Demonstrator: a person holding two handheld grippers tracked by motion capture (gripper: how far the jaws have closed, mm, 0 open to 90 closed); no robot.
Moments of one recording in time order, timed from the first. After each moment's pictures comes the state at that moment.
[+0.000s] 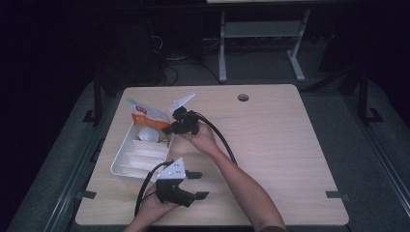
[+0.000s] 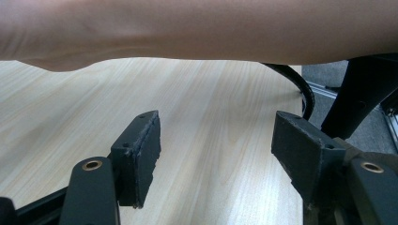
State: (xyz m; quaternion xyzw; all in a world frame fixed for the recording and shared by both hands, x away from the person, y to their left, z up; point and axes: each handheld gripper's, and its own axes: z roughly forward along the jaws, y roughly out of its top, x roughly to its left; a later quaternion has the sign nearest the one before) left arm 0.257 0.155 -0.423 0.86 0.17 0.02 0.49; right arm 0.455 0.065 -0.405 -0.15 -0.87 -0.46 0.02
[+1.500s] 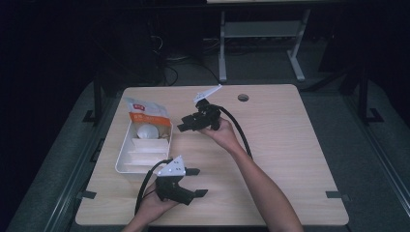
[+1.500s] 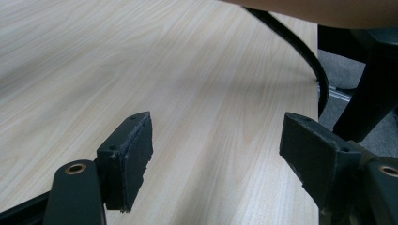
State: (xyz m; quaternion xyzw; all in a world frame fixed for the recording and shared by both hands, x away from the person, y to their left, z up) left arm 0.263 0.156 -0.425 0.86 0.19 0.03 0.48; right arm 0.462 -0.009 -0.388 -0.19 -0.84 -0.50 0.08
